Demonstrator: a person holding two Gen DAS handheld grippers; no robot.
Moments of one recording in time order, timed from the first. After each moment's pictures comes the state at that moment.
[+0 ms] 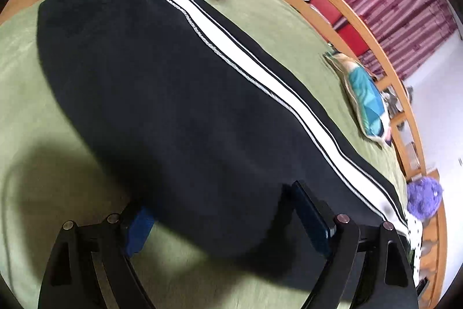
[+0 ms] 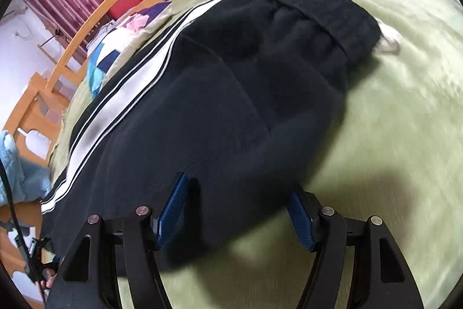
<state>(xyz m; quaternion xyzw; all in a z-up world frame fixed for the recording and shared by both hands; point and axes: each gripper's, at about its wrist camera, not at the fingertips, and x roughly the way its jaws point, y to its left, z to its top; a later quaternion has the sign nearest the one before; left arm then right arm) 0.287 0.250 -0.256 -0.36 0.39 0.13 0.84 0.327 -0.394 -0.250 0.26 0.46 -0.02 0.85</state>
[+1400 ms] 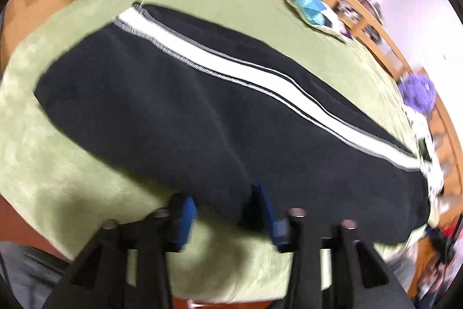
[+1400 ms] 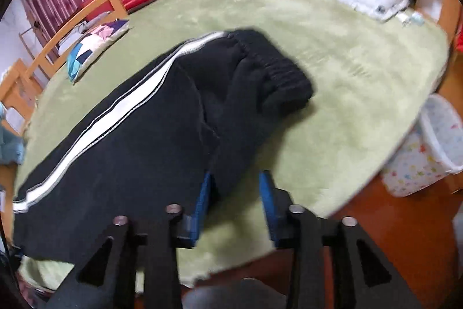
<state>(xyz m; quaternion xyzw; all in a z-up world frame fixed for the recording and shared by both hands) 0.050 0.146 -0.205 -0.21 0.47 0.03 0.86 0.042 -0.515 -0.178 0.17 0.45 -0.13 0.87</state>
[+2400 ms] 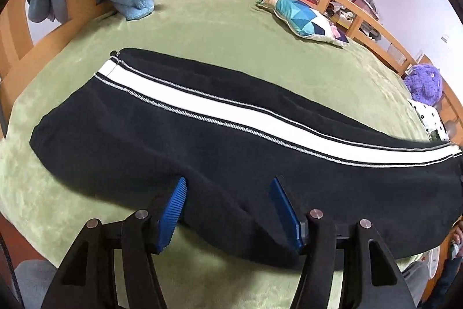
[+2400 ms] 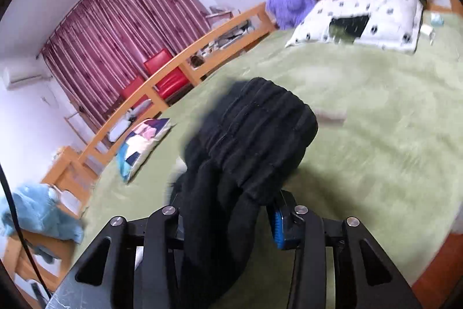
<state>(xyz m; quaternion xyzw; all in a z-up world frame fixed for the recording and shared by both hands) 0.083 0.108 -0.177 -0.15 0.44 0.06 0.88 0.117 -0.598 -0.140 0.30 0.26 -0.06 0.92</state>
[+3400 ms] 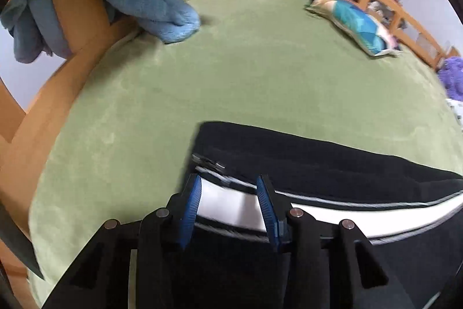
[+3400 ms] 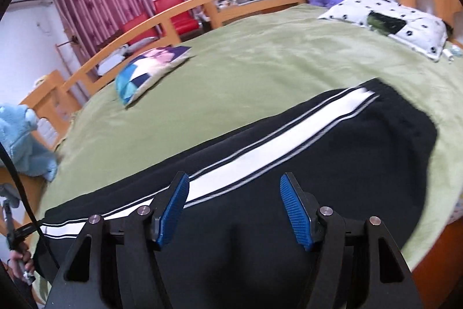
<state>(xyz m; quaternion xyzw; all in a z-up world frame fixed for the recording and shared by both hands) 0.214 0.295 -0.196 -0.07 0.46 0.12 0.88 0.130 -0.374 -0.149 0.19 0.36 -0.04 0.91</state>
